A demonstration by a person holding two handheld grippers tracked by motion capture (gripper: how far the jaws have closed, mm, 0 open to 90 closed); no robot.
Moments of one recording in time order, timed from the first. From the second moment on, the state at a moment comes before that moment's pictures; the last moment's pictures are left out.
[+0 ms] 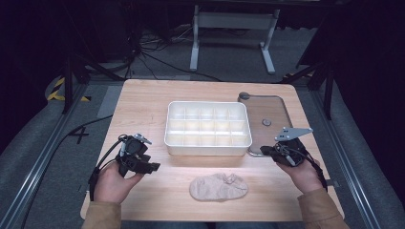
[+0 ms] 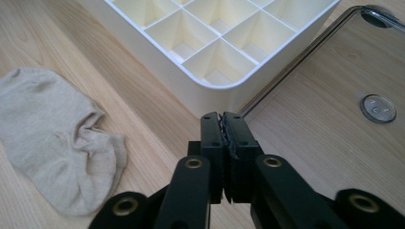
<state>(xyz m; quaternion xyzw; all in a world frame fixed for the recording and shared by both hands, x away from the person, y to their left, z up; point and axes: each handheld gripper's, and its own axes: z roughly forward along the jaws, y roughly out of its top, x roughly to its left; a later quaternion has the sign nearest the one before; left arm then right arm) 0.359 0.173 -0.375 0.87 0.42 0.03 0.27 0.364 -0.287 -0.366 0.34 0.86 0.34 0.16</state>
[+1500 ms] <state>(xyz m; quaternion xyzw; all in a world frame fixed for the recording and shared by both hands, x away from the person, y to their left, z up) 0.335 0.096 -0.361 0.91 0.34 0.02 0.24 0.323 -0.180 -0.396 0.19 0.93 0.31 0.04</state>
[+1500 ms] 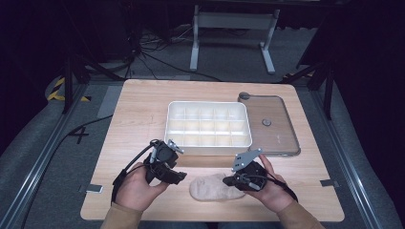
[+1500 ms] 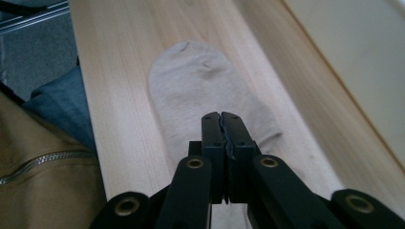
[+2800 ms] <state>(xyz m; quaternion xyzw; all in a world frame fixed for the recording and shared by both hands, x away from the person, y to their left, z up) 0.350 0.065 -0.413 0.90 0.37 -0.06 0.21 0.318 -0.156 -0.442 0.16 0.96 0.25 0.01</state>
